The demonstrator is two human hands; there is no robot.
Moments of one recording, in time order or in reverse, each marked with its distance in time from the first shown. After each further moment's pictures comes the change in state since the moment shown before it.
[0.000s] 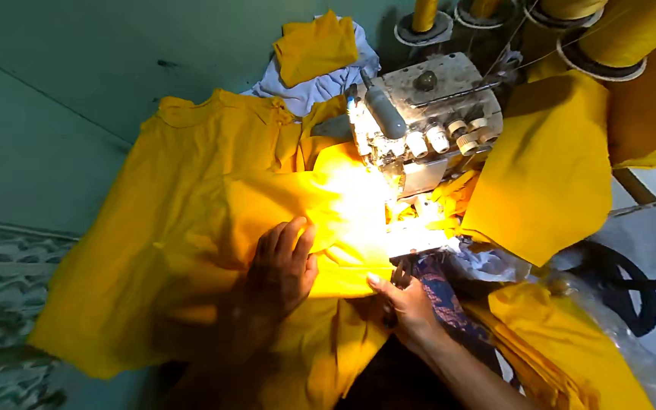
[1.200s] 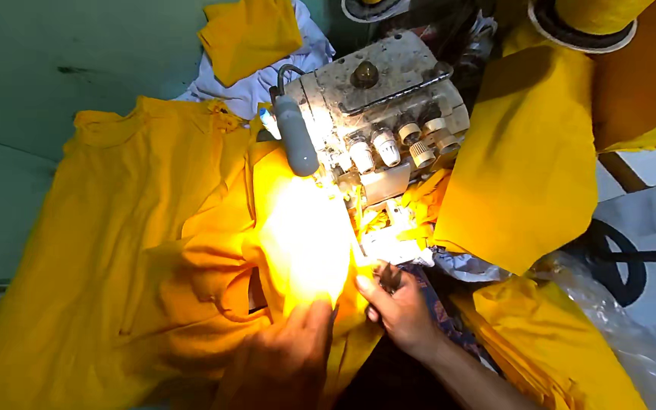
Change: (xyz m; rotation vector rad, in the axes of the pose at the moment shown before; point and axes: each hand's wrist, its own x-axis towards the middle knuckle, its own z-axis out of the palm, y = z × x) left_hand 0.043 0.117 -0.060 0.002 -0.287 0.060; right_hand 0.024 -0.049 -0.028 -0.105 -0.187 -0.320
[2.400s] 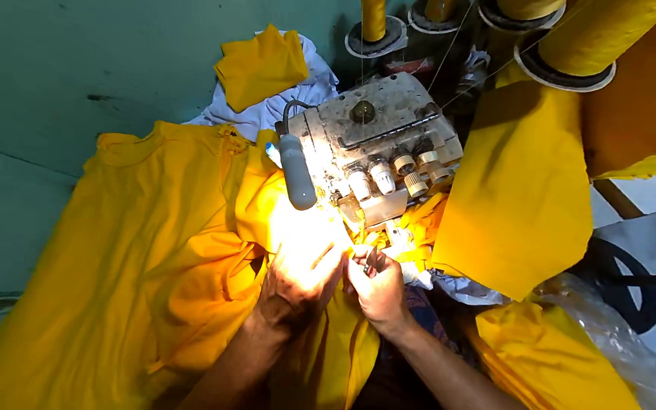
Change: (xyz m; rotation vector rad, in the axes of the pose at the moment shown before) left_hand 0.081 -0.055 0.070 -0.101 0.438 0.239; right_hand 0.054 -0.001 0.029 -0.035 0.203 -0.184
